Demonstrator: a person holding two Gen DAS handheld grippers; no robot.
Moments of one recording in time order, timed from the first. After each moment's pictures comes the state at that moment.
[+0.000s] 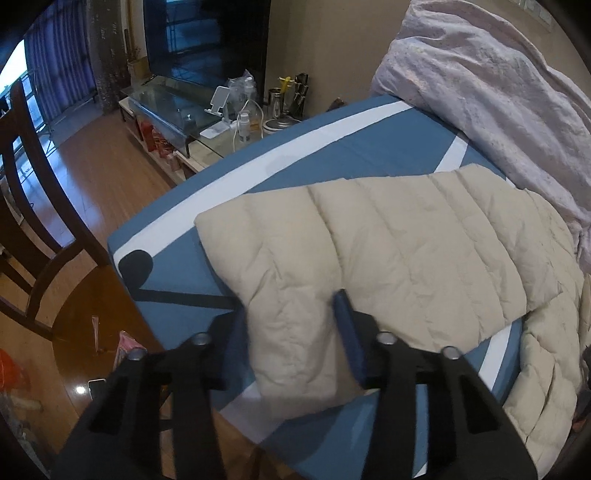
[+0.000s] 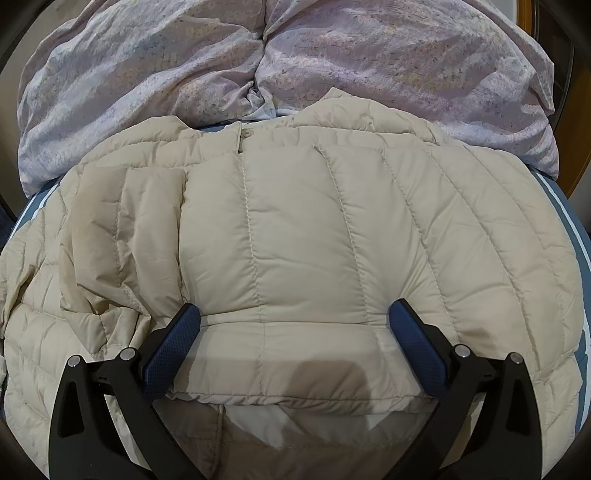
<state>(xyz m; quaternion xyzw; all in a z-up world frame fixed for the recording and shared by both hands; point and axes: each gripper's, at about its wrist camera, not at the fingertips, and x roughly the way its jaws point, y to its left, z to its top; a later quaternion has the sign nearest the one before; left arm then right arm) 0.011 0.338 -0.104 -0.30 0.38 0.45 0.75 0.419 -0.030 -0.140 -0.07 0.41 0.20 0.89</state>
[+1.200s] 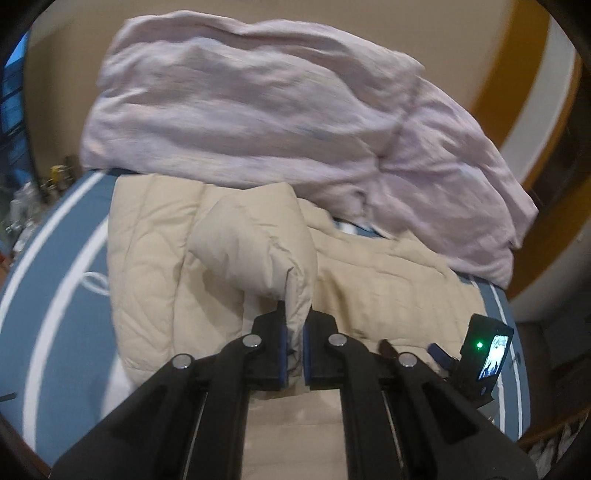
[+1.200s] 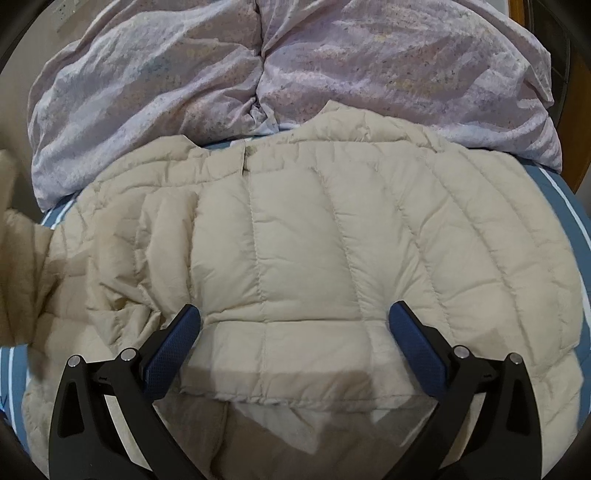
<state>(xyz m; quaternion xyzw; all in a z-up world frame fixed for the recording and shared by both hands) 0.274 0.153 0.006 -0.21 0.36 0.14 0.90 0.414 -0.048 -0.119 -0.04 0.40 0.22 0.89</state>
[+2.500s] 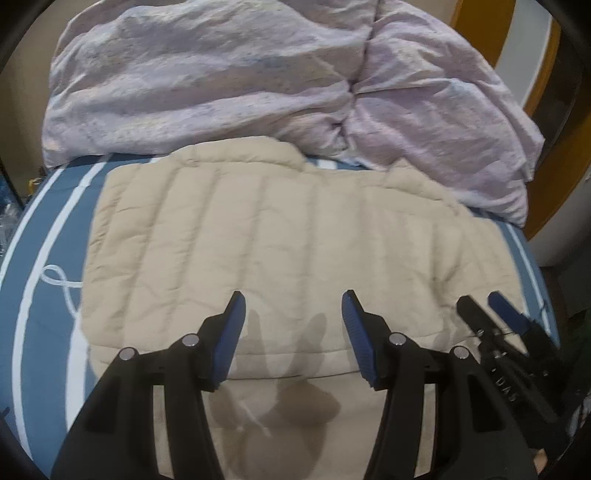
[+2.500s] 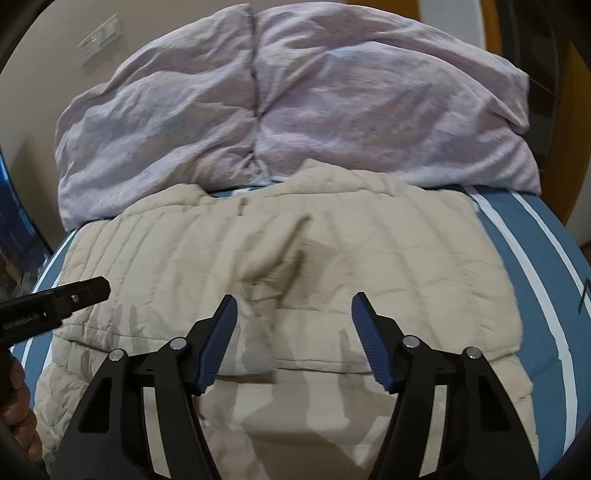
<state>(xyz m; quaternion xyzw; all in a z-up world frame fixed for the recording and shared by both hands) 0.303 0.112 -0.058 -0.14 0.44 0.13 0.88 0.388 -0.092 -0.085 -0.02 0.33 0.26 0.91</state>
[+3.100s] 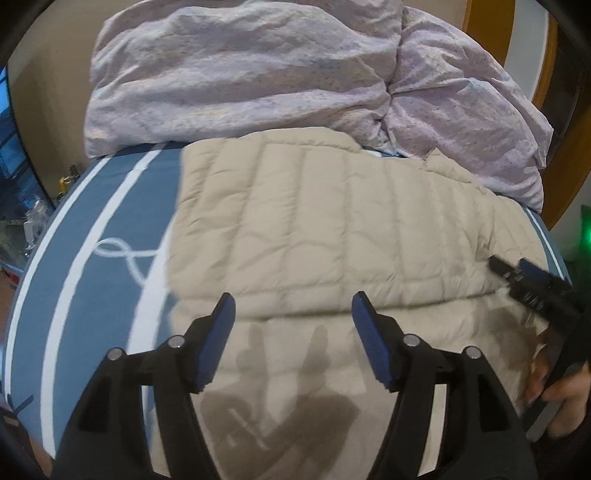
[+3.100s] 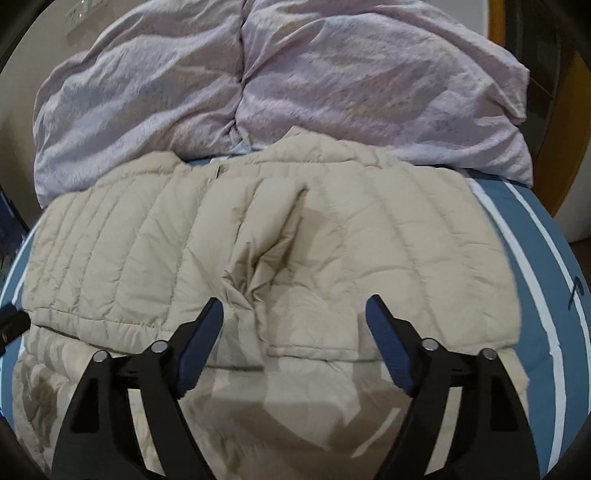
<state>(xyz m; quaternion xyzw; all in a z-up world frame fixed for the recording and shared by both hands) 0.224 0.148 -0.063 -0.12 0.43 0.17 0.88 0.394 -0.098 -0.095 -0.05 0.37 0.21 0.90</state>
